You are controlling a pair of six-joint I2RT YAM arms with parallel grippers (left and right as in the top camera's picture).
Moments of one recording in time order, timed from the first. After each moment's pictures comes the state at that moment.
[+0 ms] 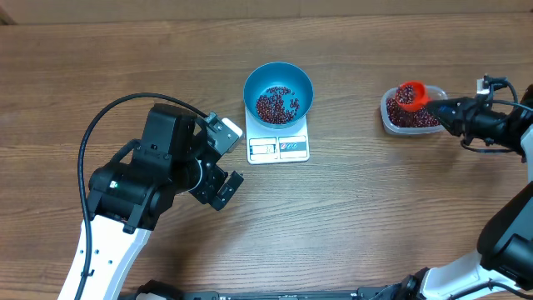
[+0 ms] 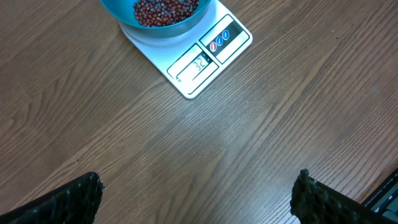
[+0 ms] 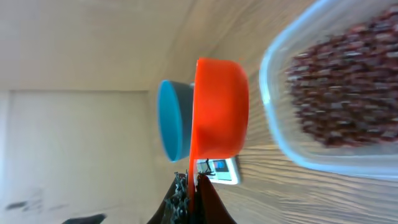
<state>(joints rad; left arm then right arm) -0.35 1.16 1.26 -1.12 0.17 0.32 -0.54 1.81 1.32 -0.88 -1.17 0.07</state>
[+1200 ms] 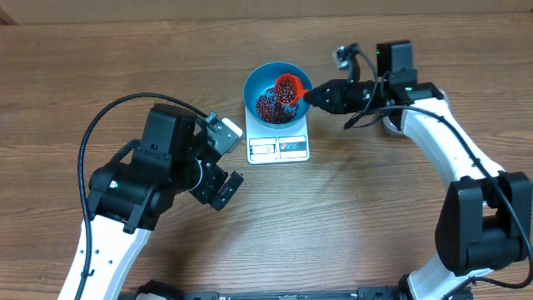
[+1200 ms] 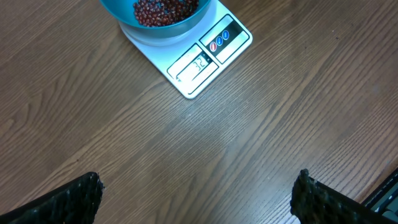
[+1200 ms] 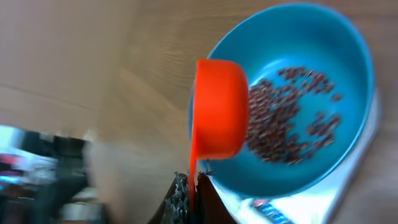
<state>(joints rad) -0.35 1.16 1.27 -1.12 0.17 0.32 0.16 1.81 1.32 -0.40 -0.89 0.13</state>
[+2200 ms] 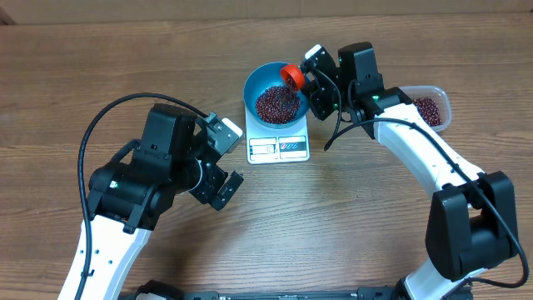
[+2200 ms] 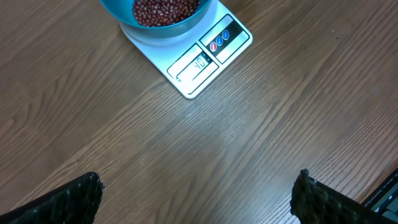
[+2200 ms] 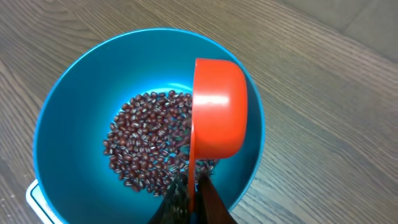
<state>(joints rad) -0.35 1.16 1.27 -1.12 0.17 0.32 0.31 1.80 1.32 -0.31 -0.31 -0.31</state>
